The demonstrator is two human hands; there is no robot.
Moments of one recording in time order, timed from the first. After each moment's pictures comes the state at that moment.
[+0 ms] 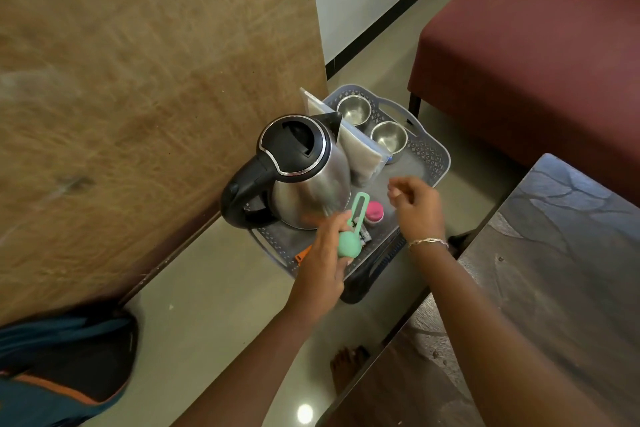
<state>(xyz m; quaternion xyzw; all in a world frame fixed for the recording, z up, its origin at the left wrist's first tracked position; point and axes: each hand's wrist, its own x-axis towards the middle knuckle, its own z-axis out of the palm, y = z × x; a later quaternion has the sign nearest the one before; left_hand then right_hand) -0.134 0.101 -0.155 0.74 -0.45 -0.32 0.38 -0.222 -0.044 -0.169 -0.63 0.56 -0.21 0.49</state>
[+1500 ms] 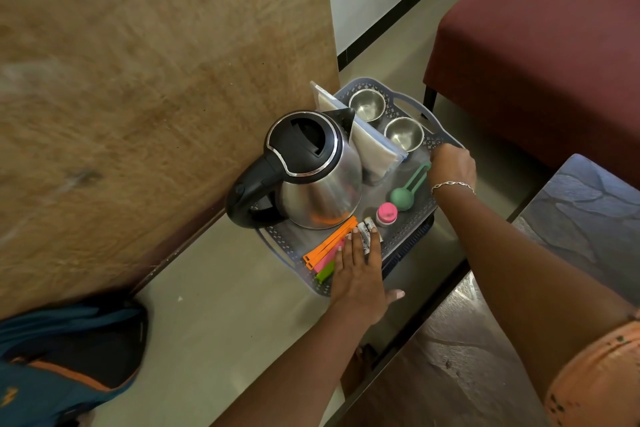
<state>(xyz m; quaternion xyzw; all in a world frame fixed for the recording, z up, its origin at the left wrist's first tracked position) -0.167 0.076 -0.206 0.79 -0.50 -0.33 -0.10 -0.206 -0.134 -0.201 -0.77 0.60 0.02 0.19</state>
